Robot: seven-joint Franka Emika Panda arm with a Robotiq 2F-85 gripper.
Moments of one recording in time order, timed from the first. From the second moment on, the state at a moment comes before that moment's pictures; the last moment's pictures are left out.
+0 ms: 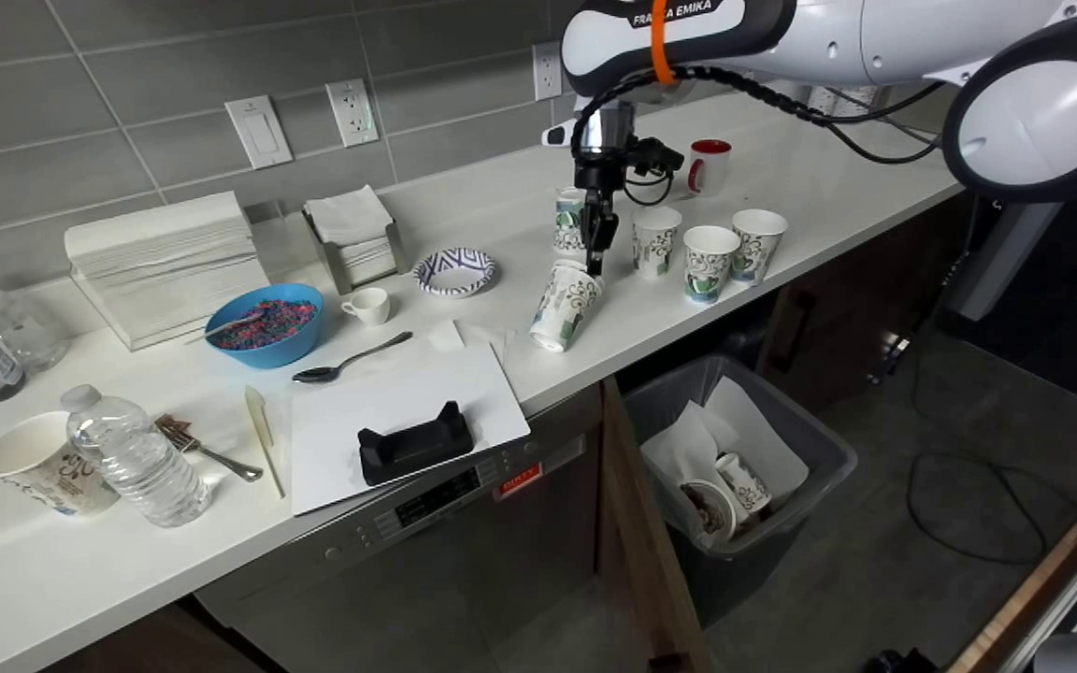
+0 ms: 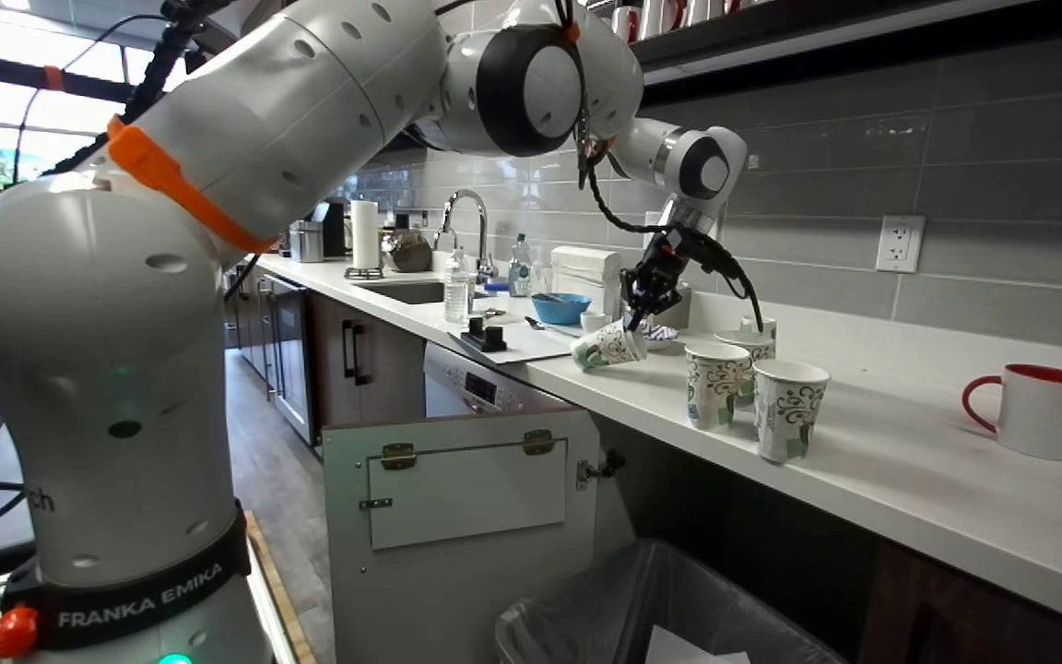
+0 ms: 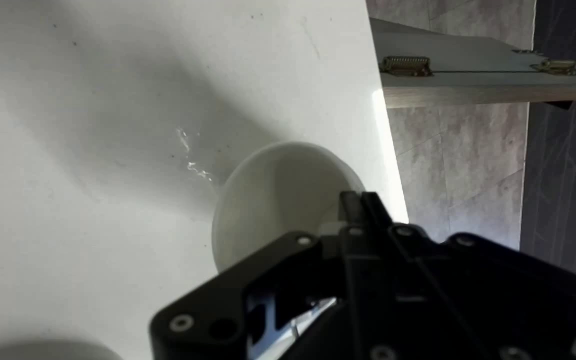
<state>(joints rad) -0.01 0.81 0.14 -1.01 0.18 1.58 -1.12</state>
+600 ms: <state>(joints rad) -0.01 0.85 0.10 -0.96 0.13 1.59 -0.98</state>
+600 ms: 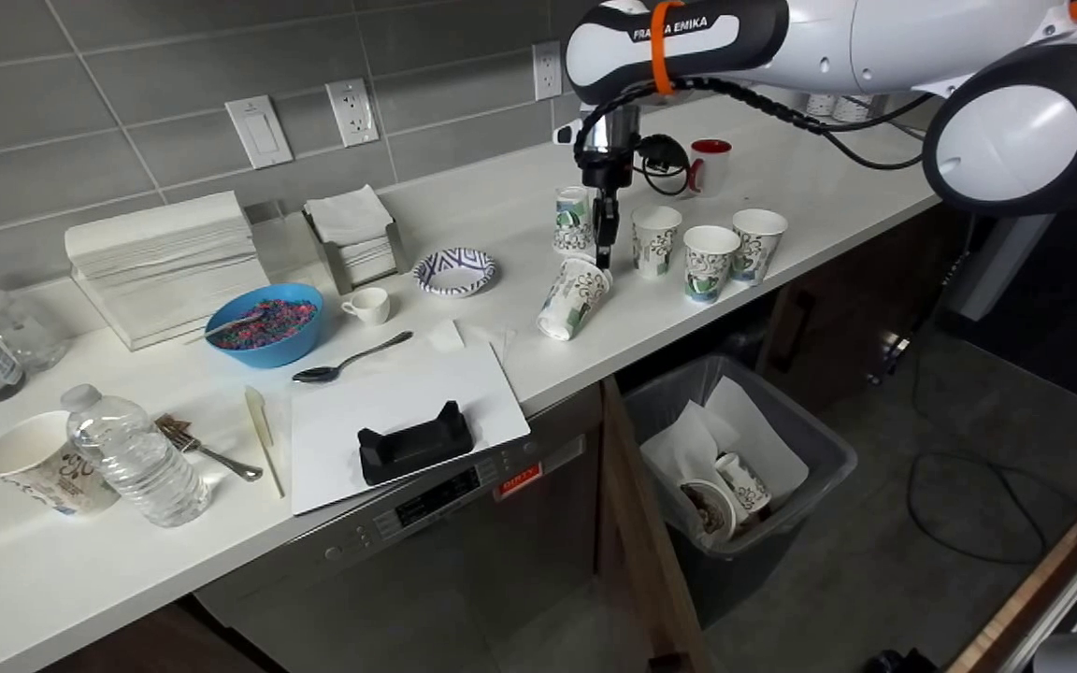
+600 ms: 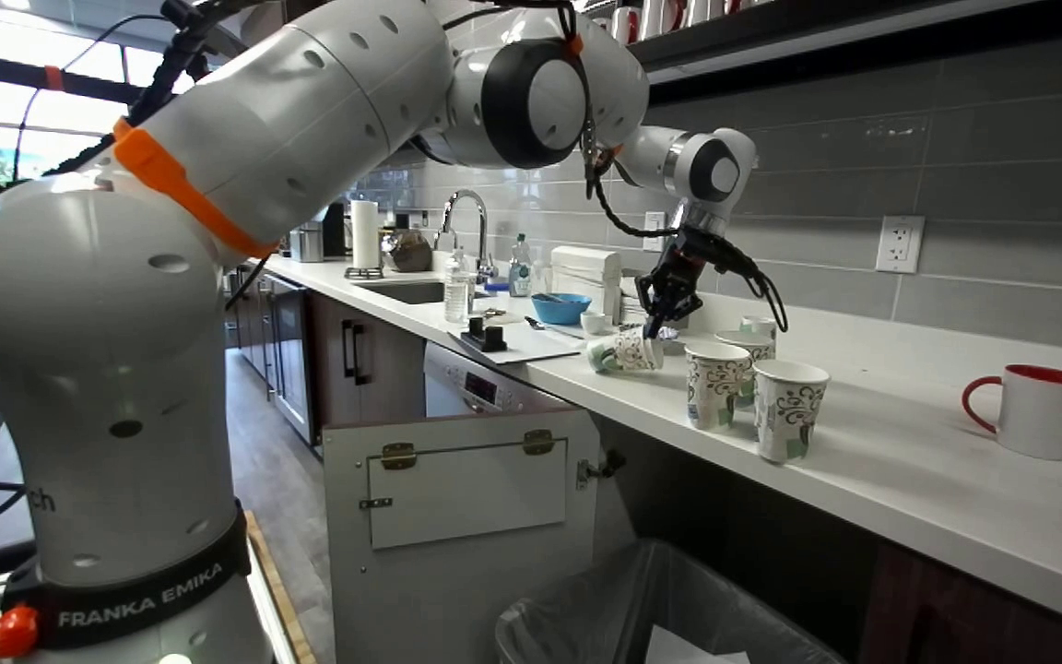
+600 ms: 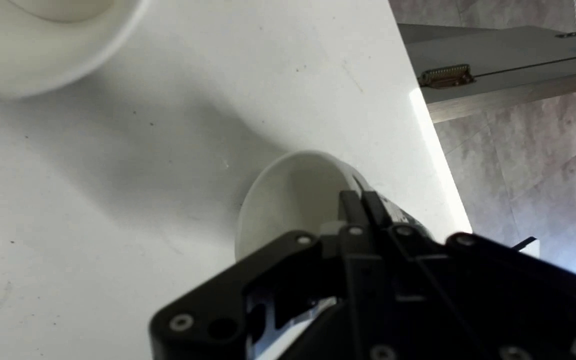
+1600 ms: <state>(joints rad) 0.08 0.86 0.01 -0.89 -0.05 1.63 -0.82</state>
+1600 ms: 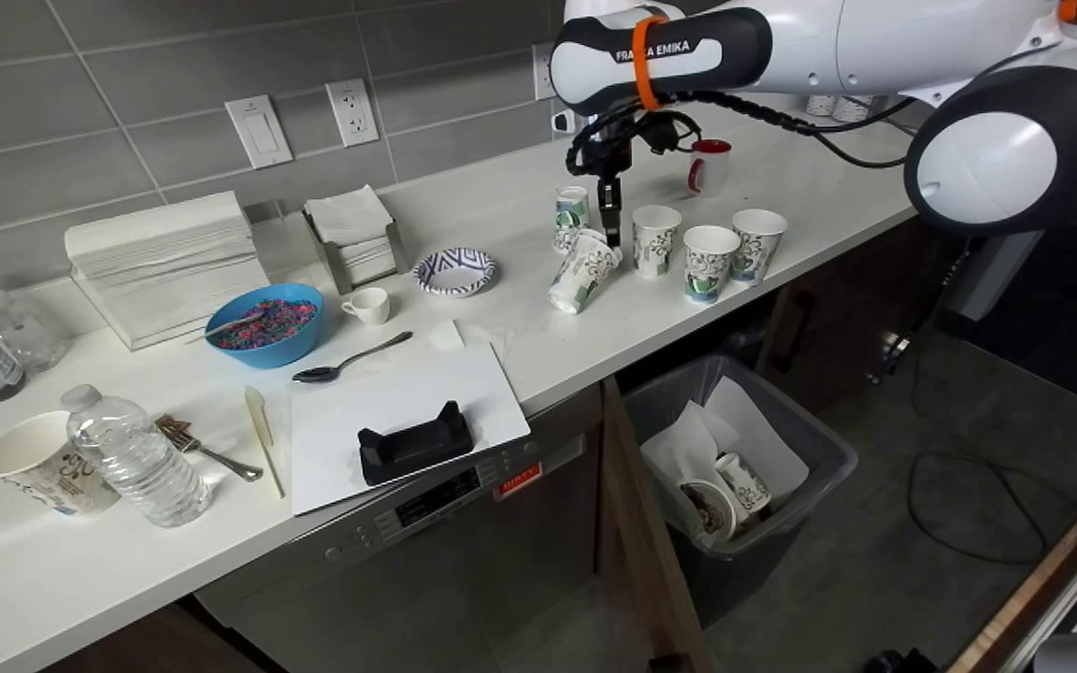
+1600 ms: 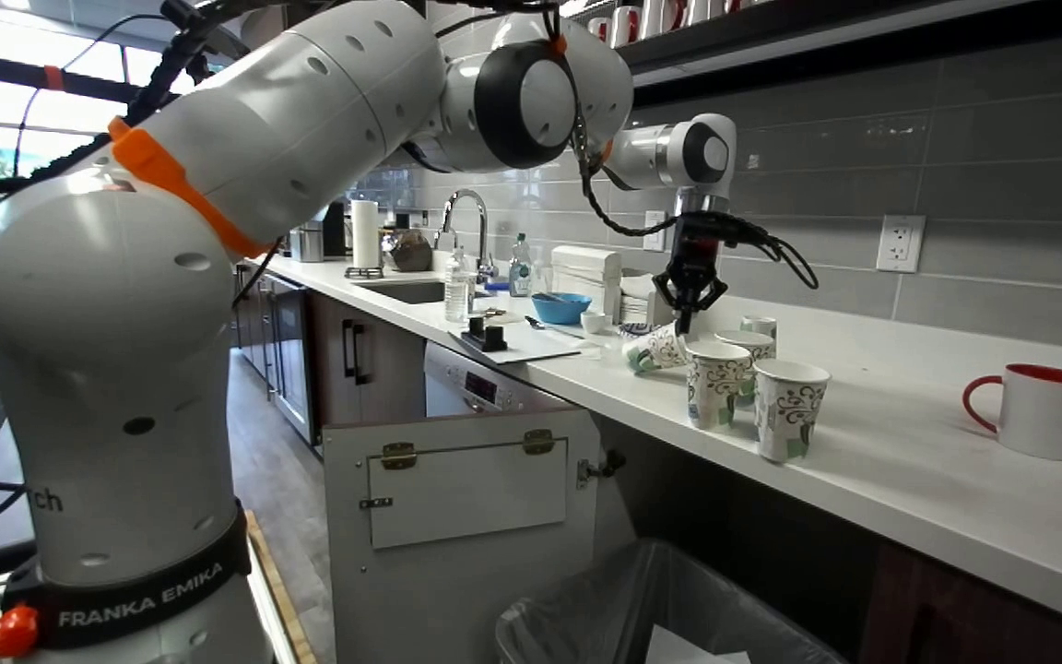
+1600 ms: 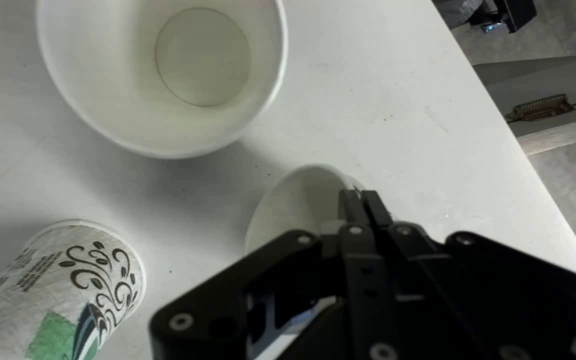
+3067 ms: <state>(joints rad) 0.37 0.81 -0.09 -0.81 -0.55 1.66 -0.81</state>
